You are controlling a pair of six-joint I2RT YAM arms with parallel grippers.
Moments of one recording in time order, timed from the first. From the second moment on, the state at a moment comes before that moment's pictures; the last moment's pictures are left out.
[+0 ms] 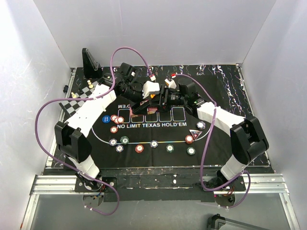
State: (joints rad) left arm -0.50 1.69 1.69 -1.06 0.62 0.84; right arm 0.59 1.63 1.13 0.13 -0.75 1.07
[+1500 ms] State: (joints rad) left arm -0.29 1.28 1.30 -0.89 0.80 0.63; right arm 0.58 1.64 0.96 0.37 -0.86 1.26
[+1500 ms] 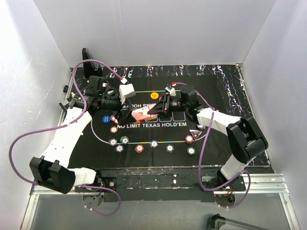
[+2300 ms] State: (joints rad) left arm -0.30 1.39 1.29 -0.89 0.91 0.88; right arm 0.63 1.63 1.06 0.30 -0.86 1.23
